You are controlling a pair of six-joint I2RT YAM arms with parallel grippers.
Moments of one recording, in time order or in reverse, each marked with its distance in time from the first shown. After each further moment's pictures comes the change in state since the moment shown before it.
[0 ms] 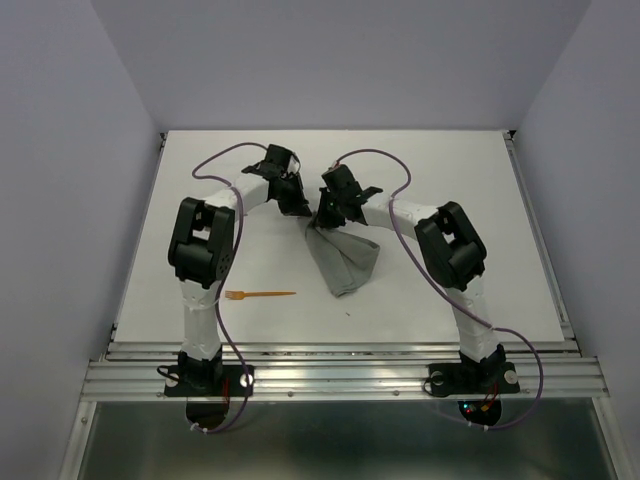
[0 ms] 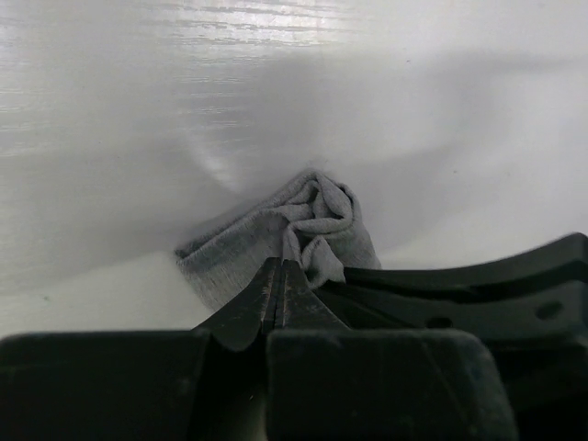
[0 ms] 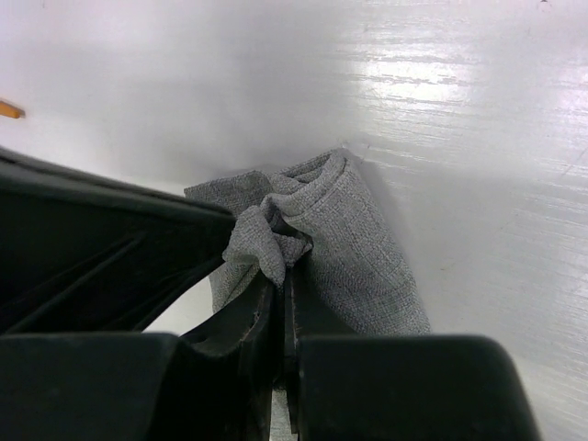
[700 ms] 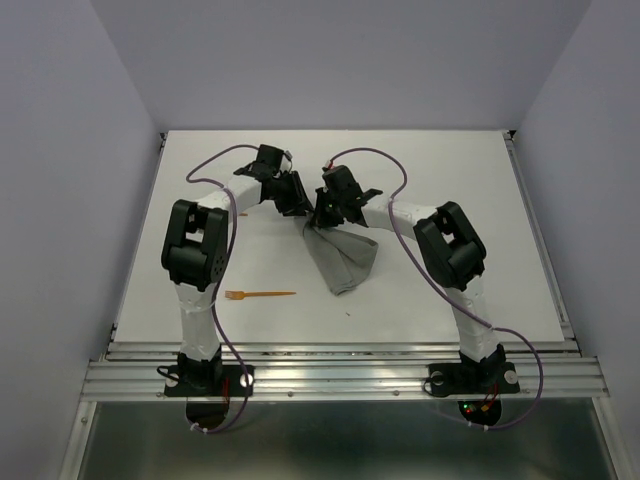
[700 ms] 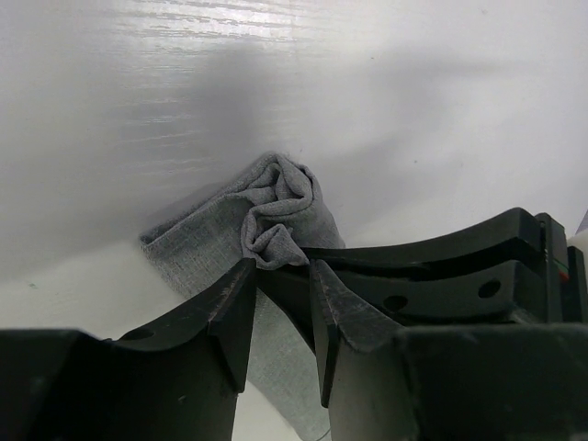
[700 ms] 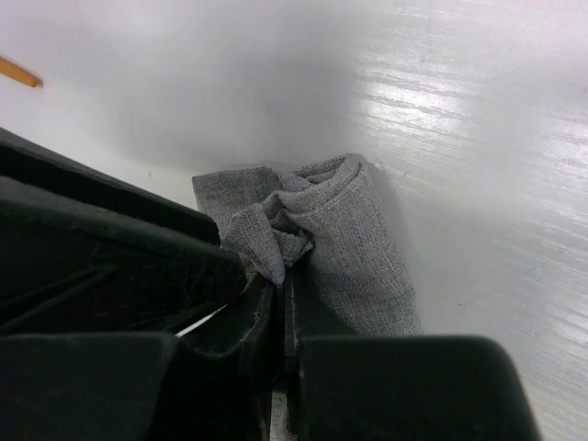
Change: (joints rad) left arm 0.036 -0.074 -0.058 0.049 0.093 -0.052; right arm 0.000 0.003 -0.023 0.082 -0.053 -0.127
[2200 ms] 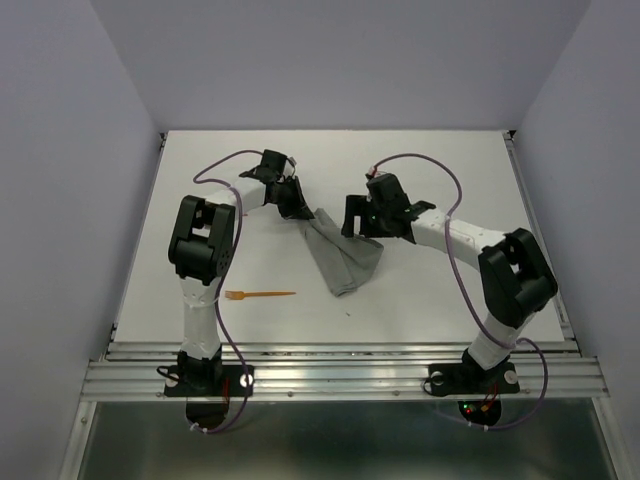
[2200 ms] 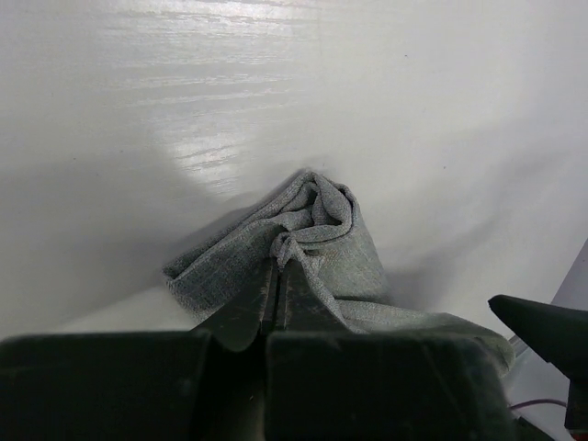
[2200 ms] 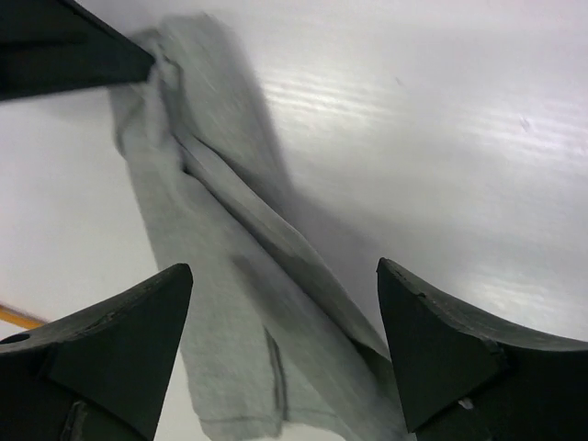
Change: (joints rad) left arm 0.002 0.084 0.011 0.029 0.027 0.017; right arm -0.058 -0.433 -0.369 -0.073 0.122 -0.095
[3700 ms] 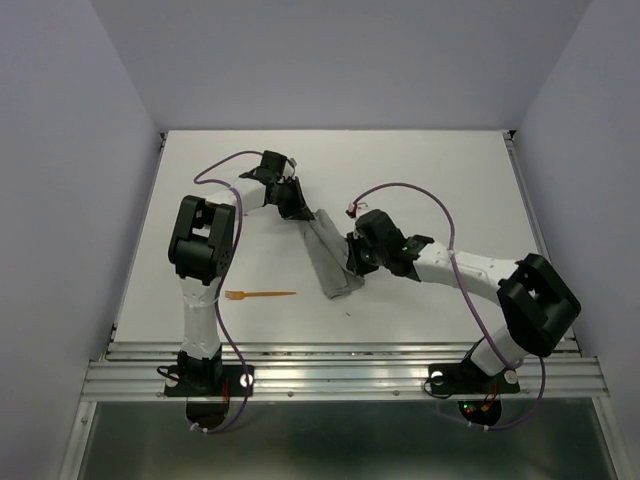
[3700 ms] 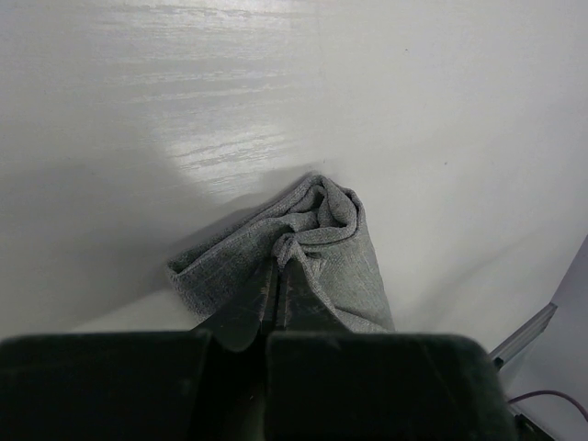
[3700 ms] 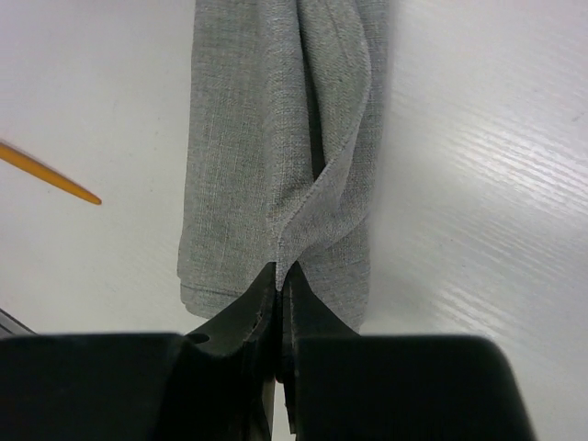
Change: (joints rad) left arm 0.000 0.000 -0.012 0.014 0.010 0.007; right arm 0.143 -0.237 -0.325 0.064 -0.058 -0.095
